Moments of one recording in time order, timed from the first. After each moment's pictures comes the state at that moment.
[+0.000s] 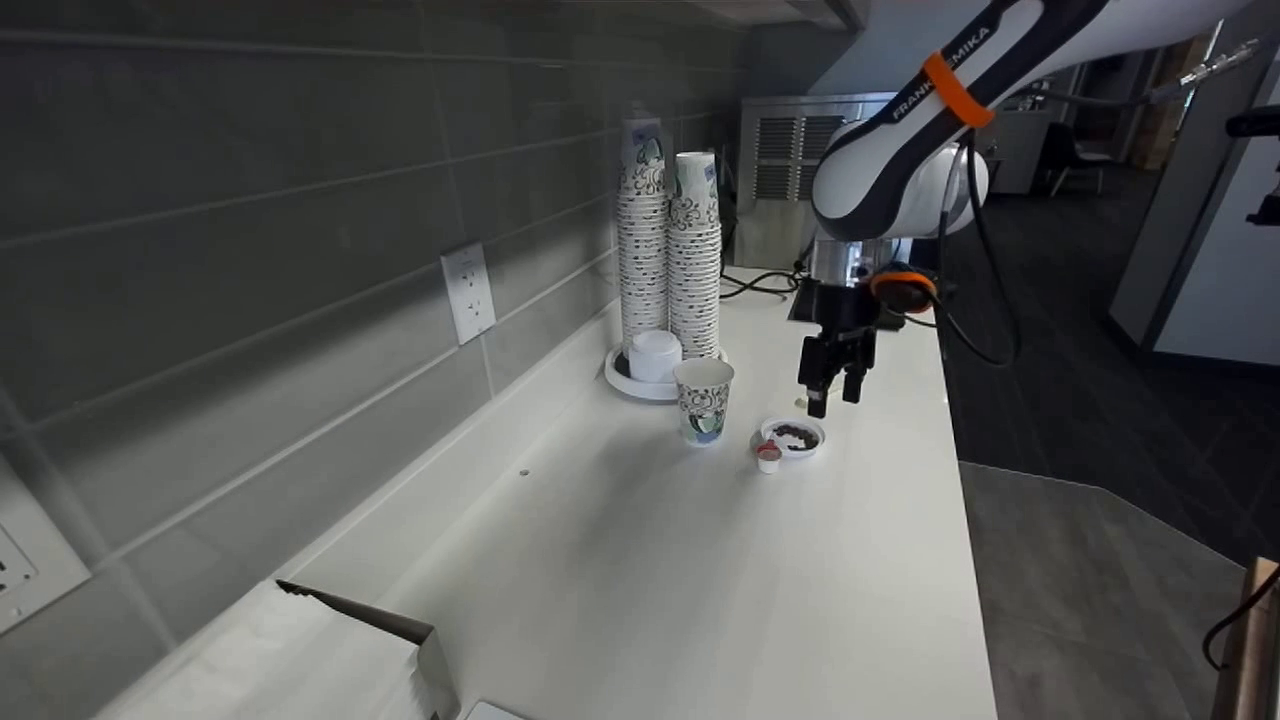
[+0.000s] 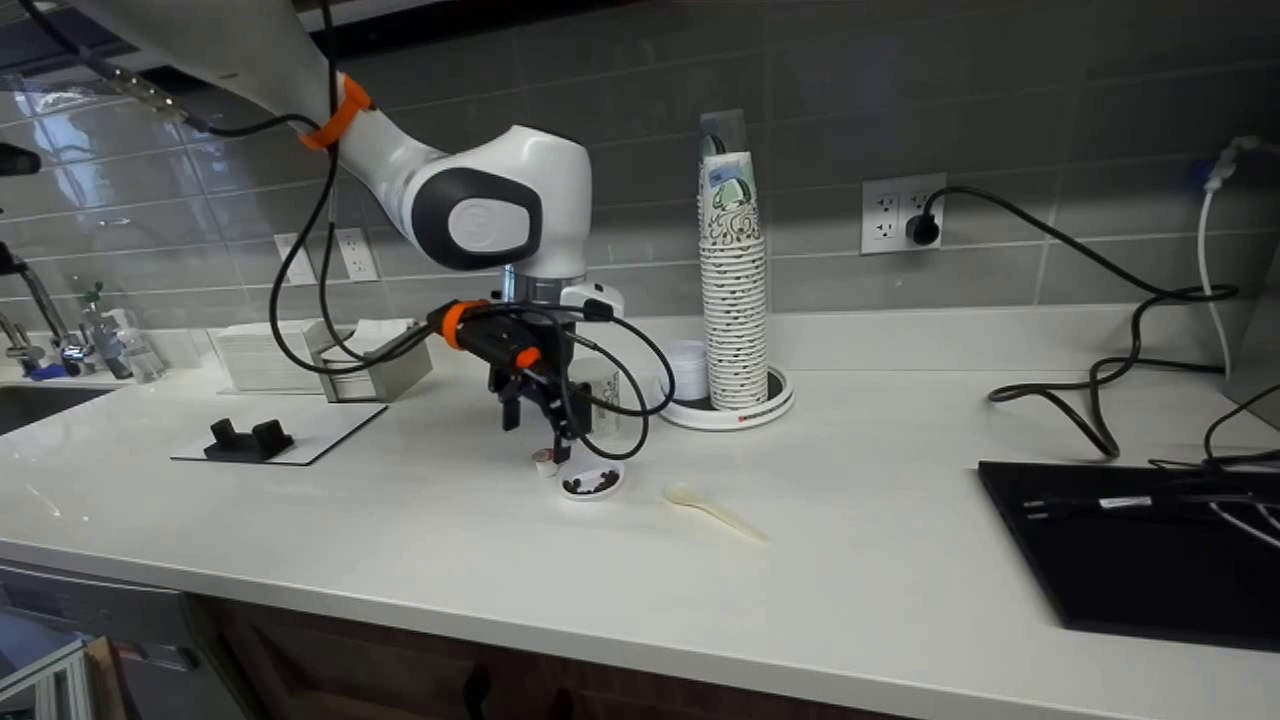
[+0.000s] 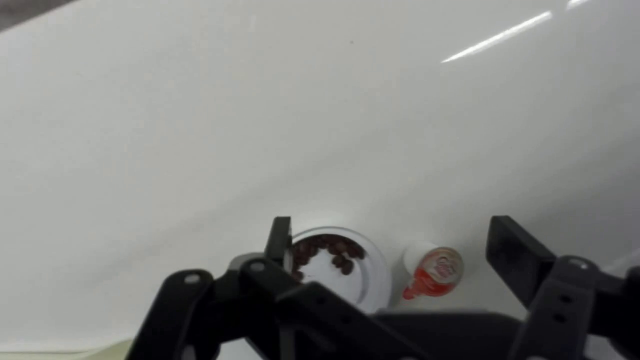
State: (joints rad) arm -0.12 0.23 -0.01 -2.20 0.20 2.26 -0.29
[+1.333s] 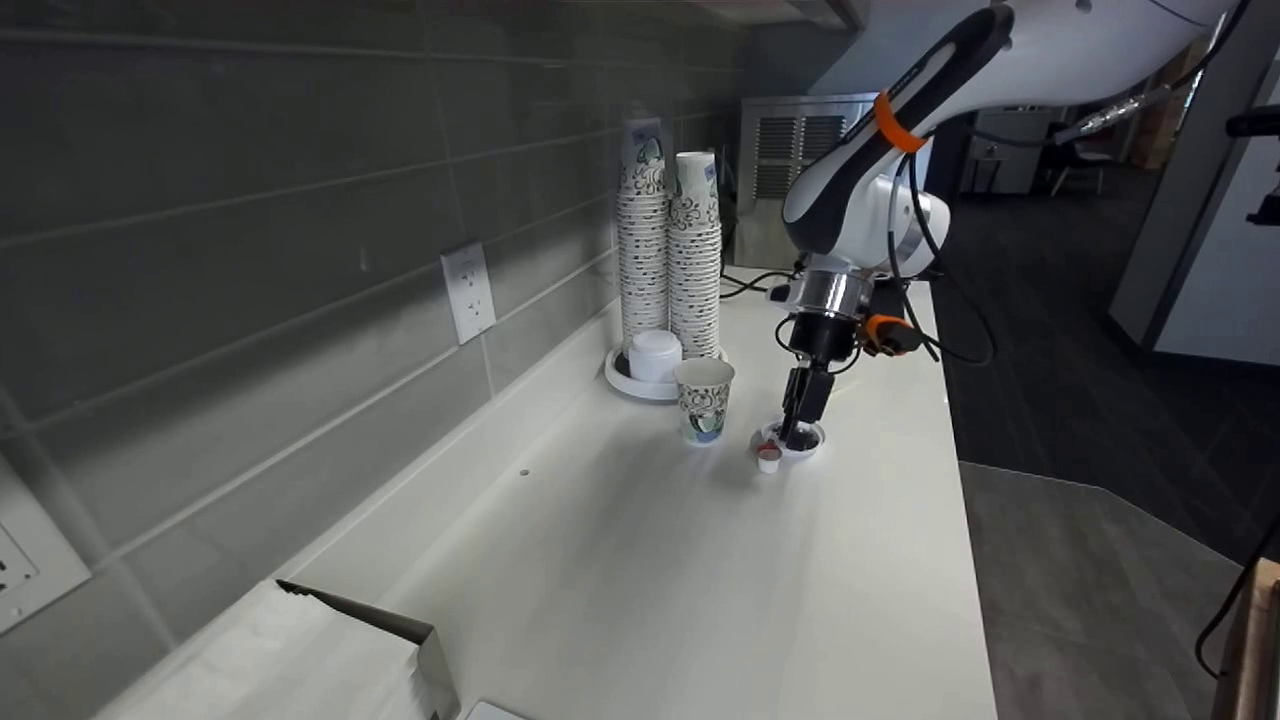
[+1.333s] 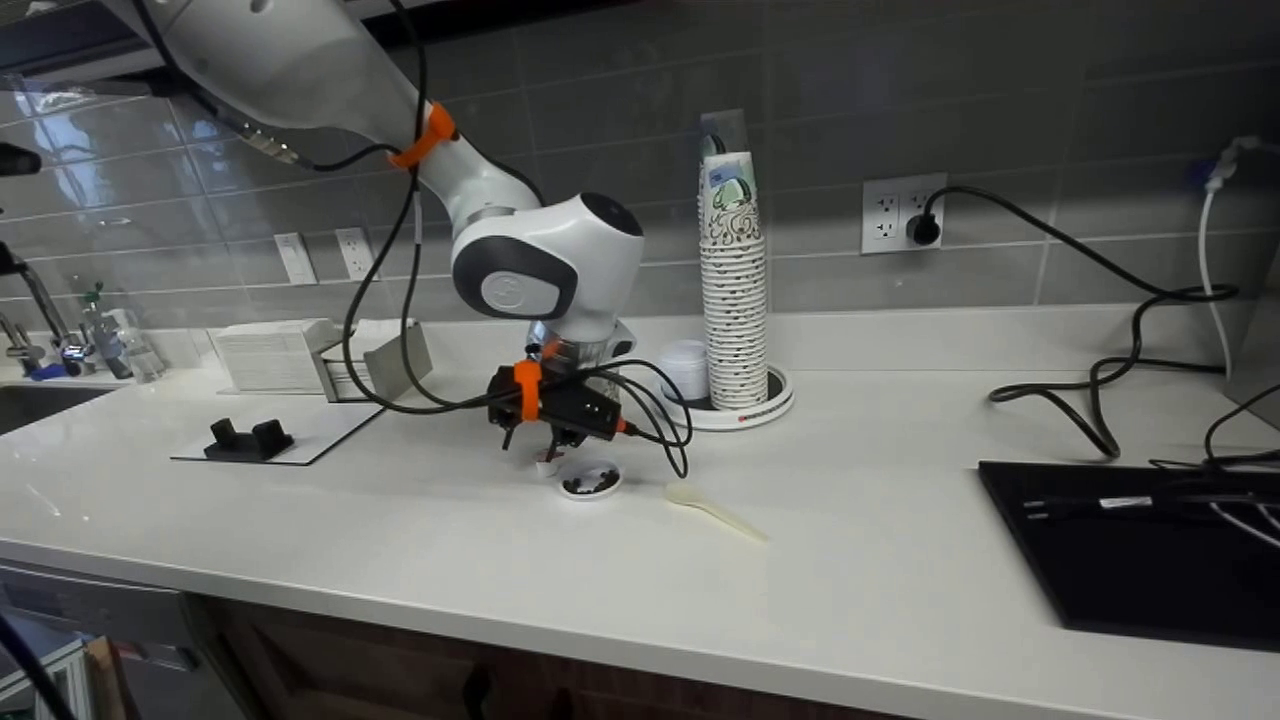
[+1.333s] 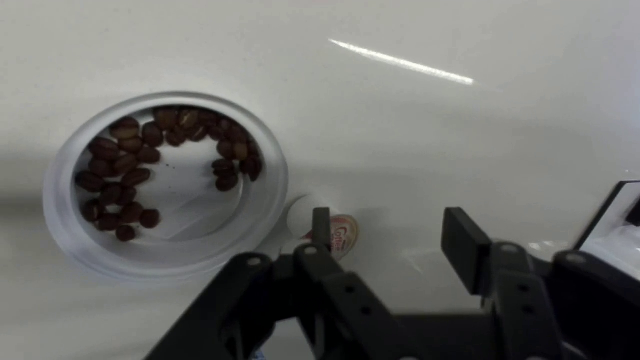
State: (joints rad) arm -0.20 0.40 0.05 -2.09 0.58 2.20 -1.26
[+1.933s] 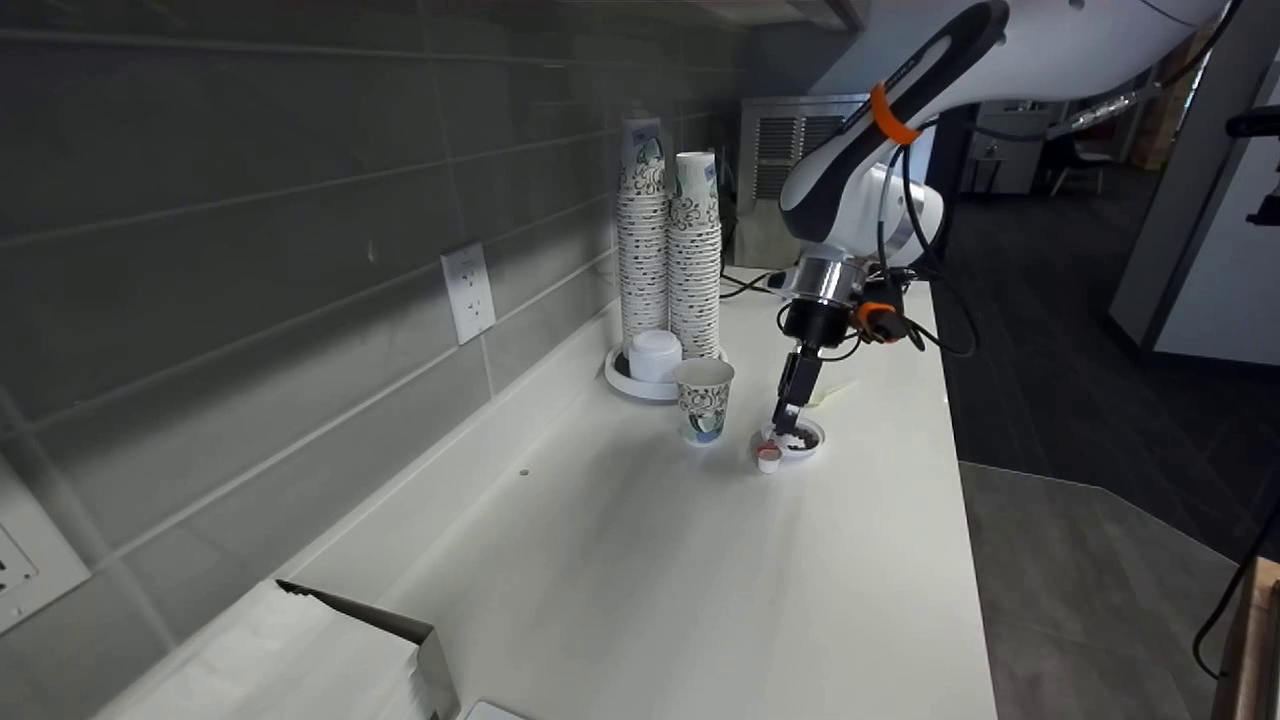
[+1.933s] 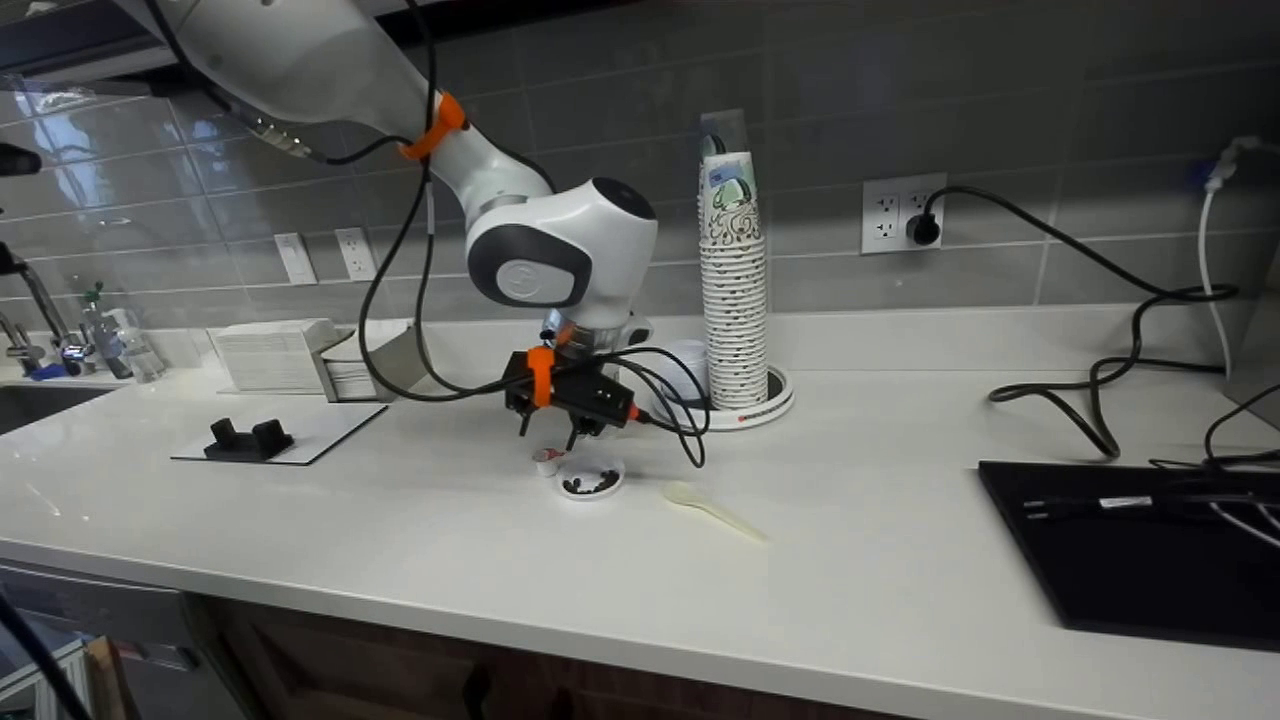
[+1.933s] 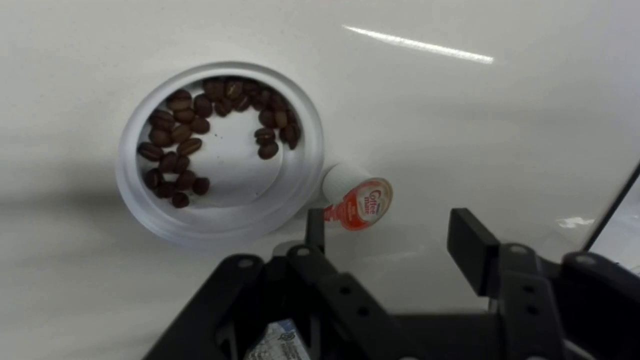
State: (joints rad) arm -0.20 0.41 0.04 -2.04 0.58 2.20 -1.19
